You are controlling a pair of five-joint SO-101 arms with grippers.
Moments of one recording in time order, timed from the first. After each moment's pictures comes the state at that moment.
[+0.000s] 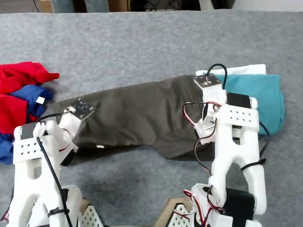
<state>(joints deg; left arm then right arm) -16.6 -42.9 52.8 85.9 -47.5 9.8 -19.9 35.4 84.4 25.6</state>
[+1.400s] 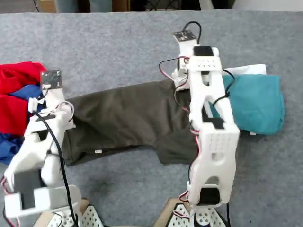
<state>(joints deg) -18.7 -7.1 53.2 18.8 -5.1 -0.3 44.2 -34.2 80.9 11.2</state>
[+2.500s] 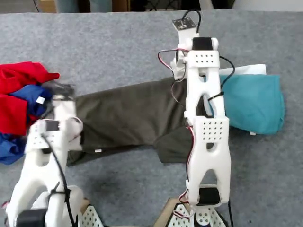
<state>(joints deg) -9.2 -30.2 58.9 58.3 -9.7 -1.6 58.1 -62.9 90.3 11.2</state>
